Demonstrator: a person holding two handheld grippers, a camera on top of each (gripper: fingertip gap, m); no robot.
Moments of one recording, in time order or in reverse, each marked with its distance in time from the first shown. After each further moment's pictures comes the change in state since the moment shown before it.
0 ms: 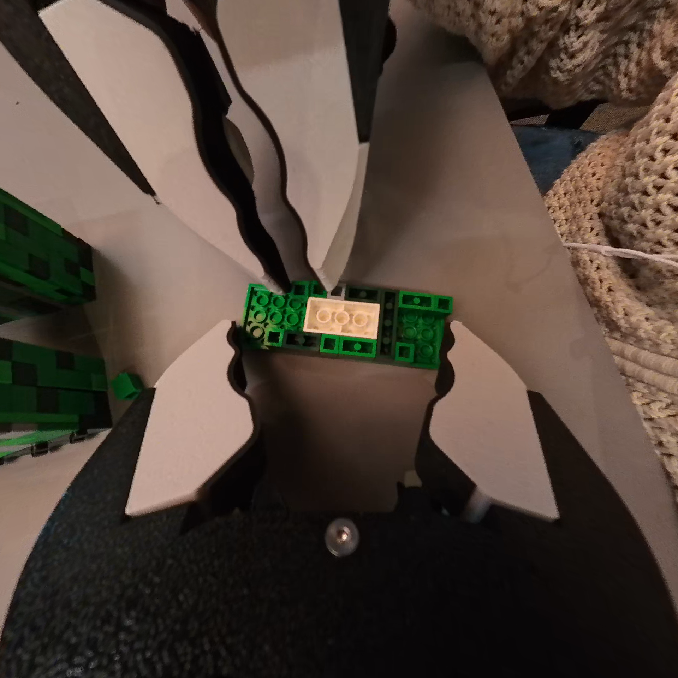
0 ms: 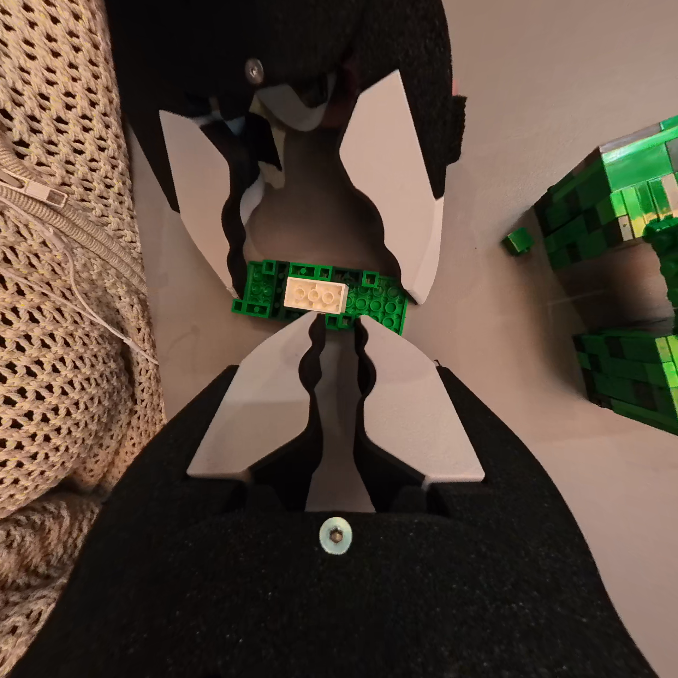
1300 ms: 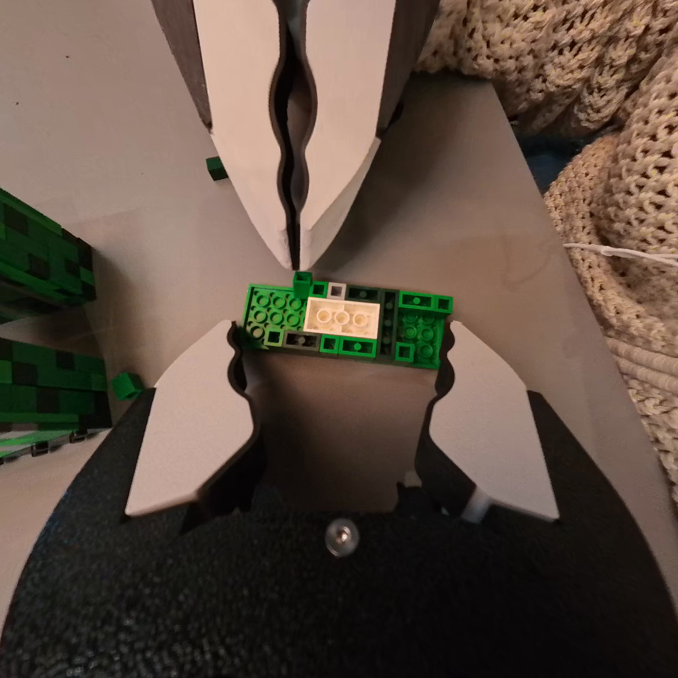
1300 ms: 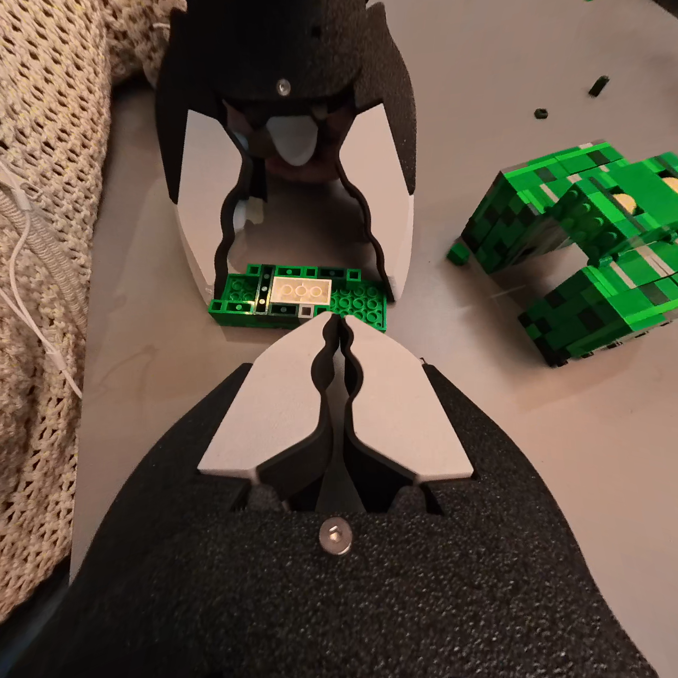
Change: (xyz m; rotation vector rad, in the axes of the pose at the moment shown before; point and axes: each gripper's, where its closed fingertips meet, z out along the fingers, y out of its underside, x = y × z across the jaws) left arm 0.000 0.000 0.000 0.000 0.000 0.000; right arm 0.005 0.004 -0.007 0.423 0.256 -0.101
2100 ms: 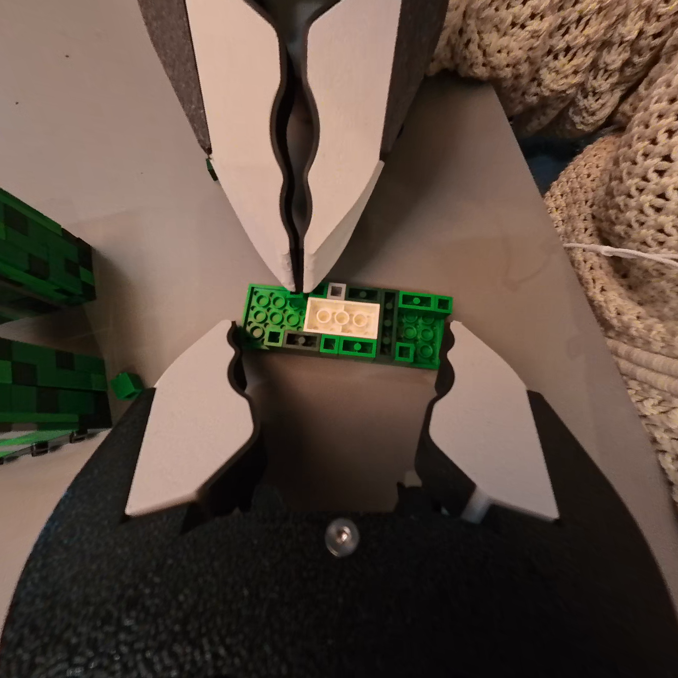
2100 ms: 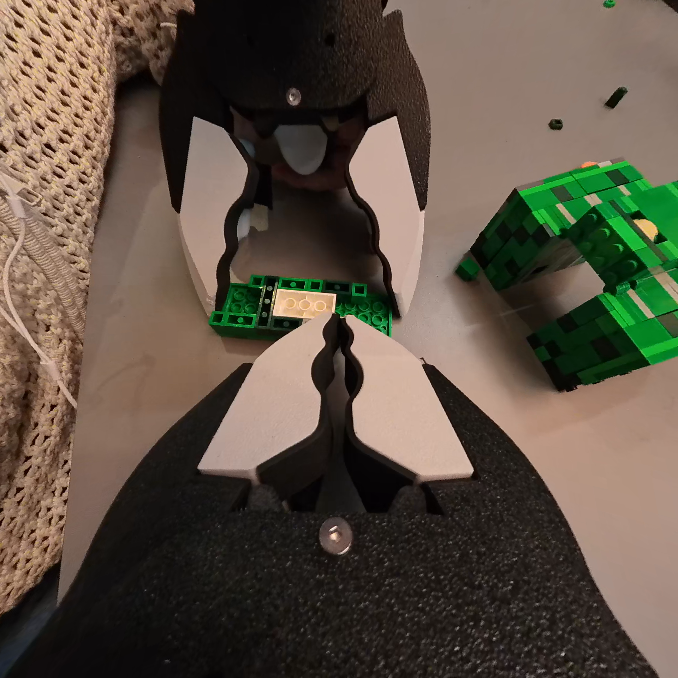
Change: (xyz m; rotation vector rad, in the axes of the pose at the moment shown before) left arm 0.000 0.000 0.000 0.000 0.000 0.000; right arm -0.002 -0.005 0.009 -0.006 -0.019 -0.025
